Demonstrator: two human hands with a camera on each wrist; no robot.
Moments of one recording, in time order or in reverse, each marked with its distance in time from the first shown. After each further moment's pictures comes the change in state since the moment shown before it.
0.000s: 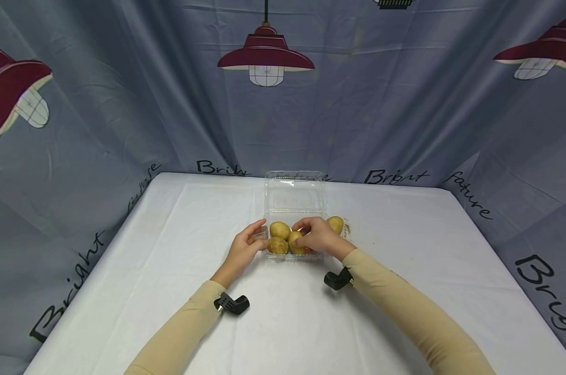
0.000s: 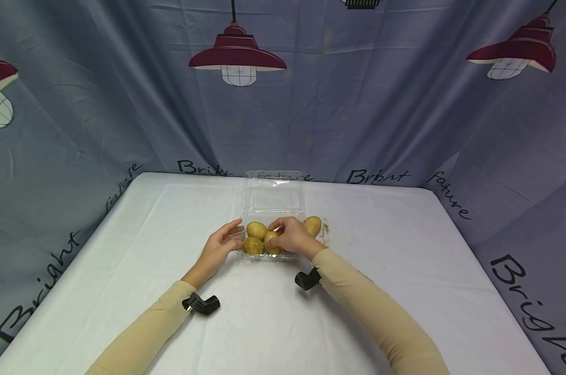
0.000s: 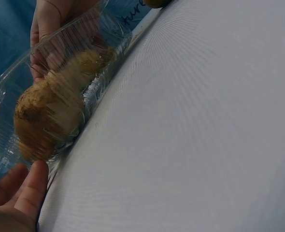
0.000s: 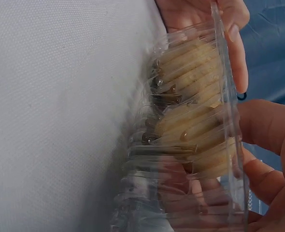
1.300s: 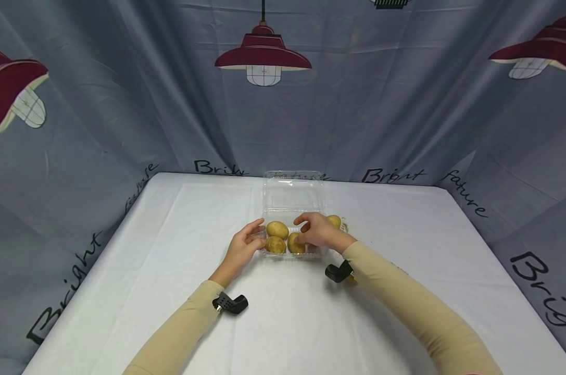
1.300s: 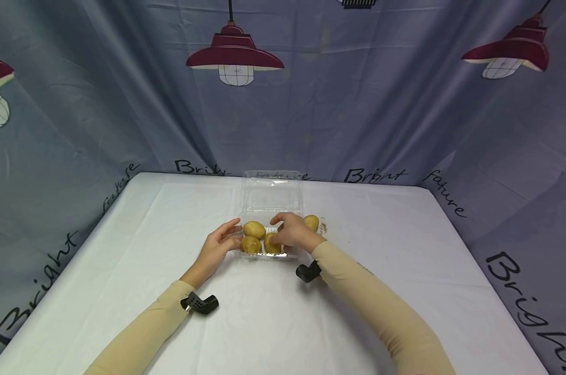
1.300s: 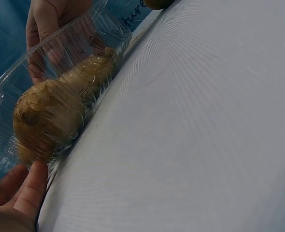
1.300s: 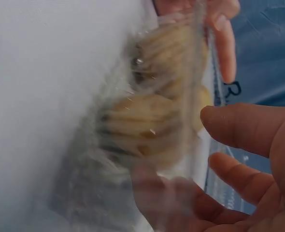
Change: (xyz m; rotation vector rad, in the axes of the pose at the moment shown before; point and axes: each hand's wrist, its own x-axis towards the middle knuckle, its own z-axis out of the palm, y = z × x) left_hand -0.001 0.000 0.000 -0.009 -0.007 0.000; right_hand -0.002 -0.010 -0.014 -0.133 -0.053 0.020
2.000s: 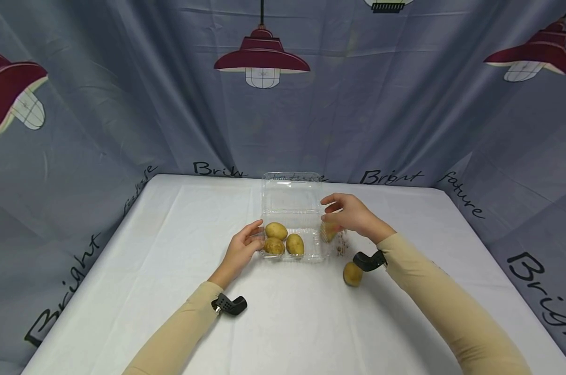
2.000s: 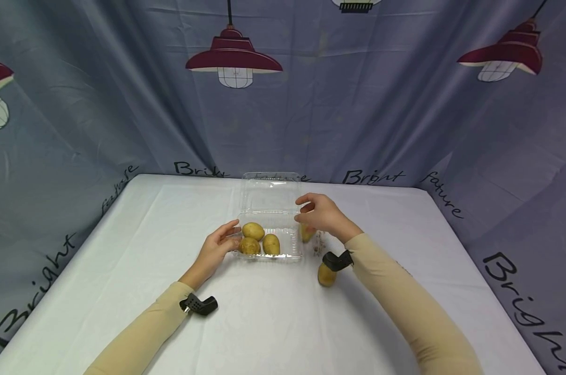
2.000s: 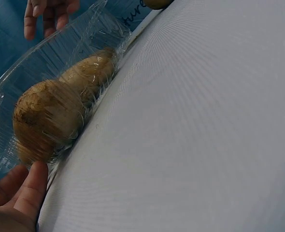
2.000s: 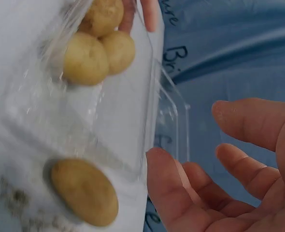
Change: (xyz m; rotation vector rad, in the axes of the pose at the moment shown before) left_hand 0.000 -0.001 0.000 0.014 0.004 0.009; right_hand -0.030 0.010 -0.070 0.090 0.085 -0.004
